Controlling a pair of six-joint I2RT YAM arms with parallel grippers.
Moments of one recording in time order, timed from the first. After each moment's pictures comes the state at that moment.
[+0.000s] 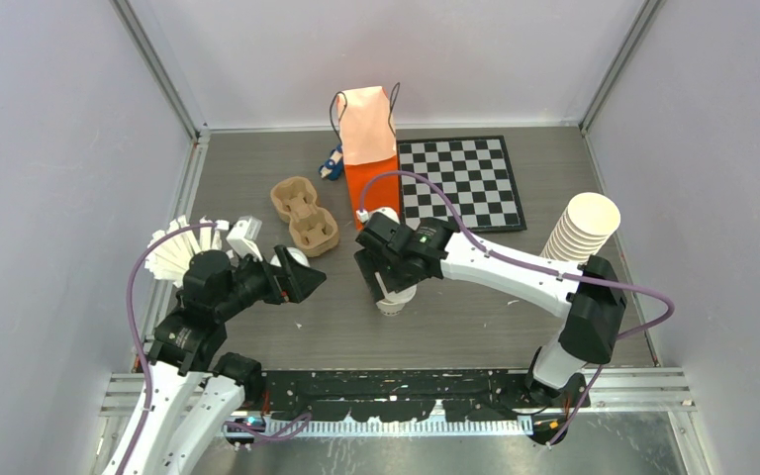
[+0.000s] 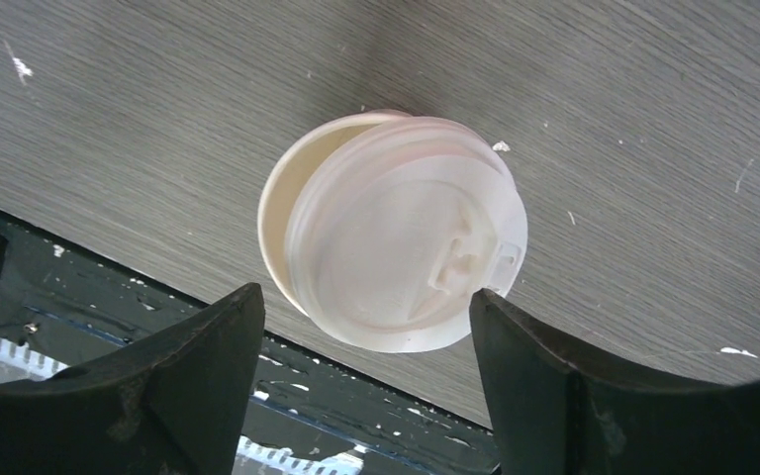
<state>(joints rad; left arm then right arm) -0.32 0.49 0.71 -0.61 0.36 -0.56 1.05 1.63 1.42 -0.94 0.21 0.53</state>
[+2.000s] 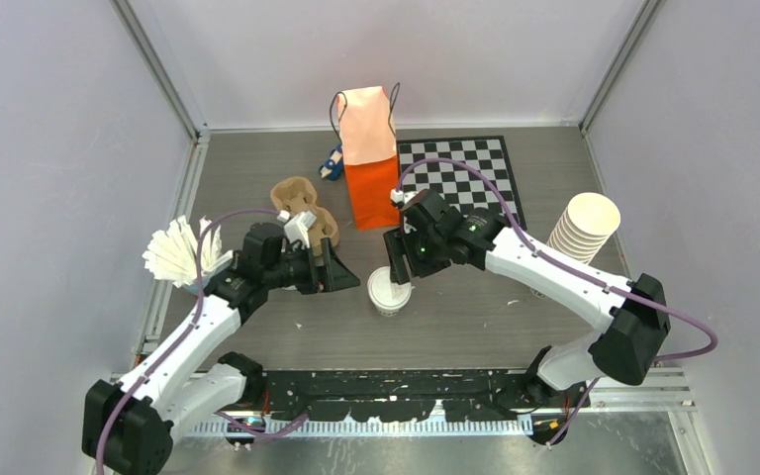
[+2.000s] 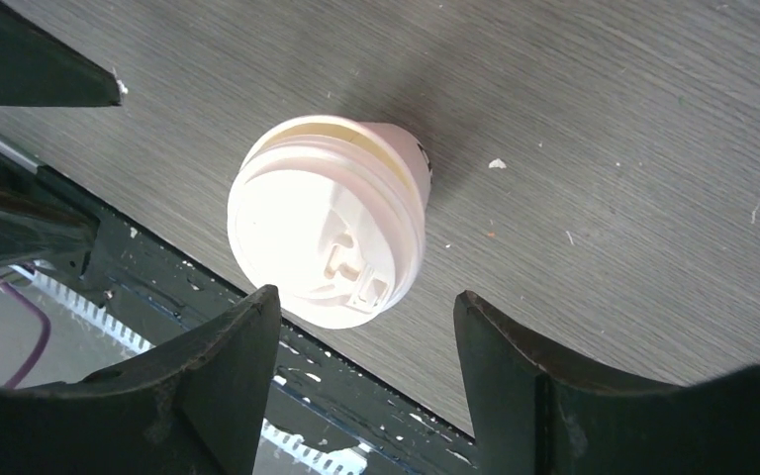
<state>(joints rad) -0.40 0.89 0.61 -0.33 0.56 -0.63 0.86 1.43 1.27 -0.81 -0.03 0.44</state>
